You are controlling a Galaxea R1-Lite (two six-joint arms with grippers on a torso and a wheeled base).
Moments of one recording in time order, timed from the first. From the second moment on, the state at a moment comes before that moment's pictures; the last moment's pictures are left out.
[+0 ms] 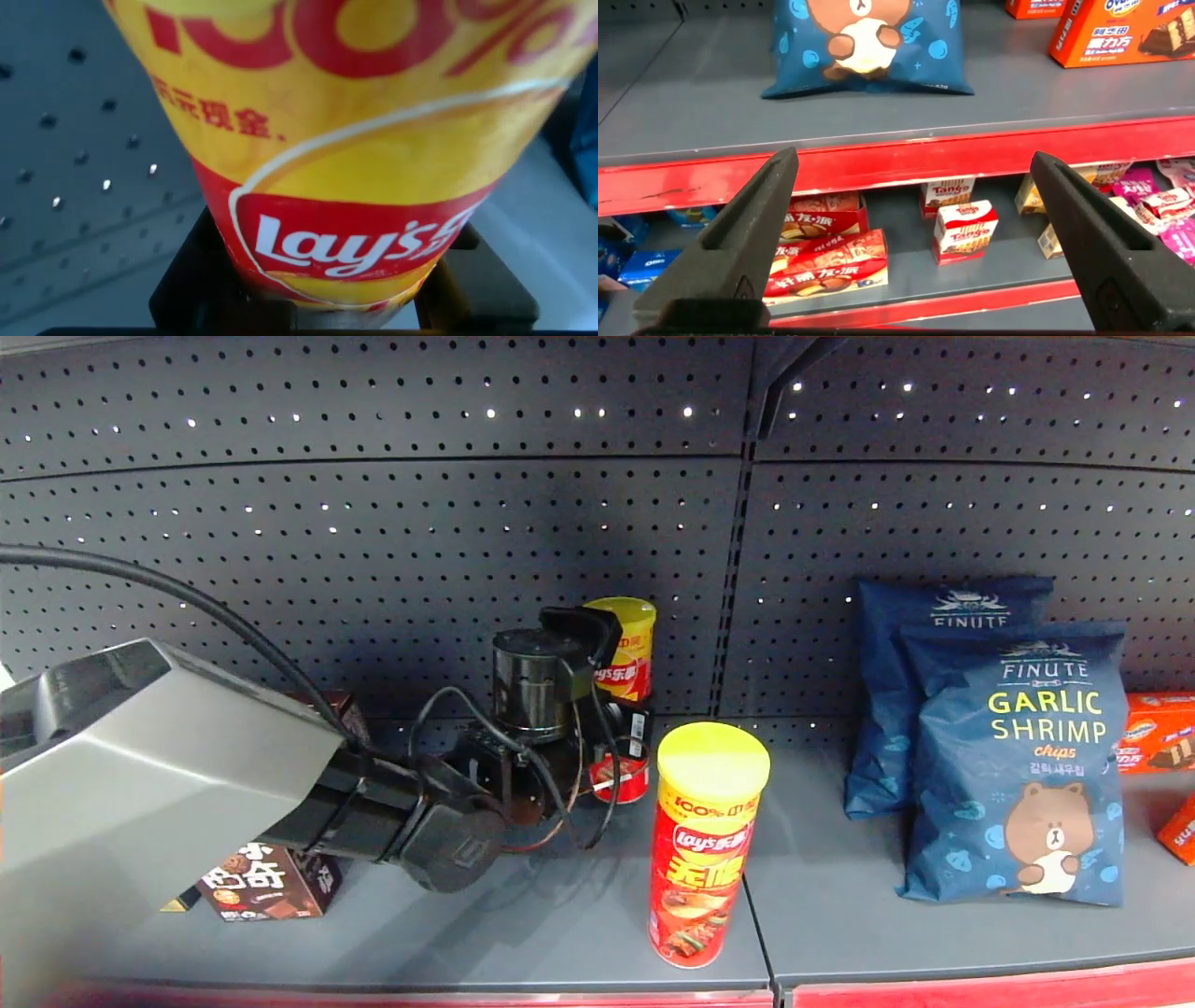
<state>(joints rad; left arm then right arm) -0.63 2.12 -1.17 -0.80 0.20 -0.06 -0.10 0.09 0.00 0.00 -0.03 0.00</state>
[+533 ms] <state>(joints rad) -0.65 2.20 -1.24 -0.80 0.20 -0.05 -0.10 0.09 0.00 0.00 -0.03 0.00</state>
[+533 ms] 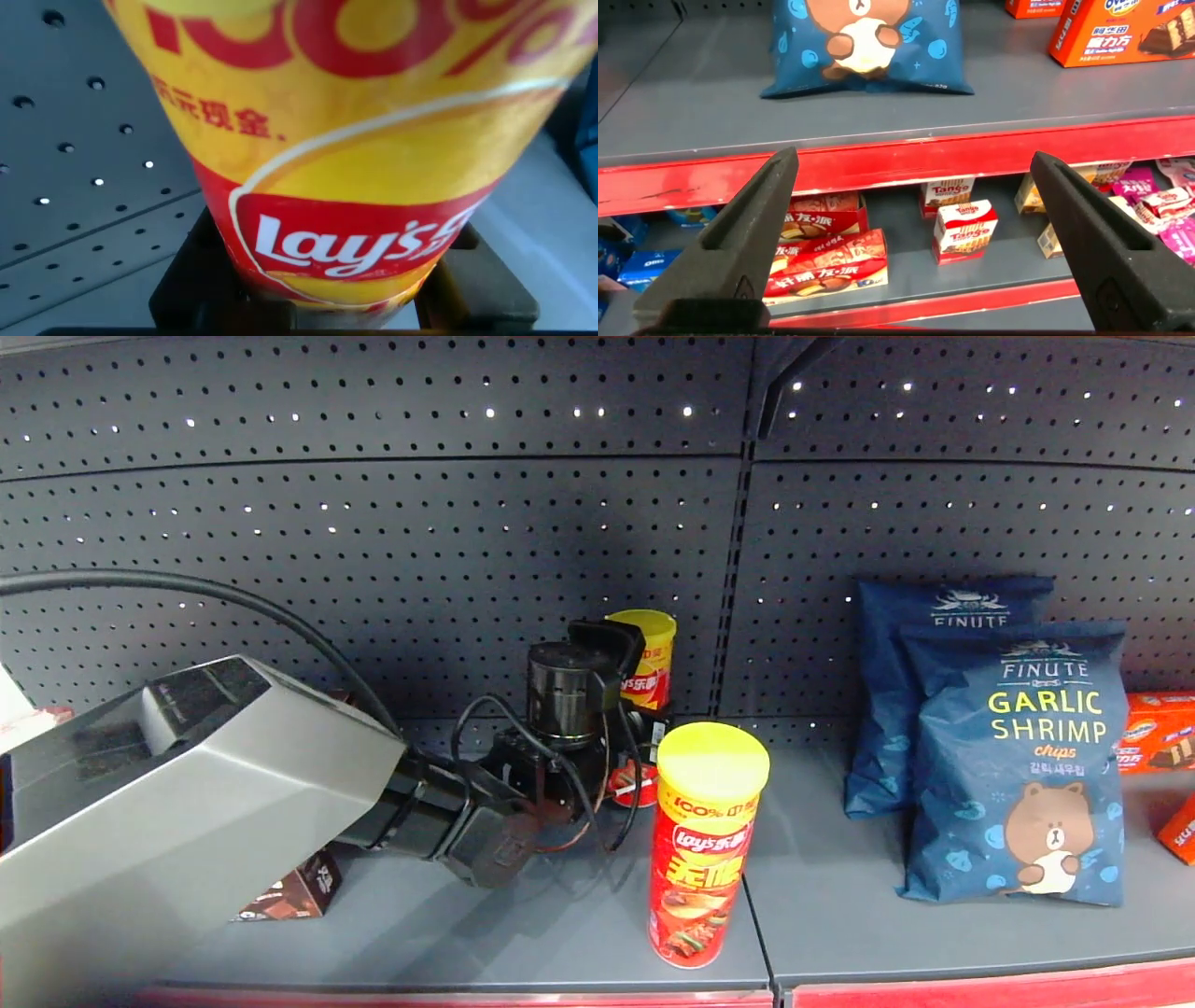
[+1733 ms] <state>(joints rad) -0.66 2.17 -1.19 -0.80 0.23 -0.06 -0.10 0.09 0.00 0.00 -0.03 0.00</state>
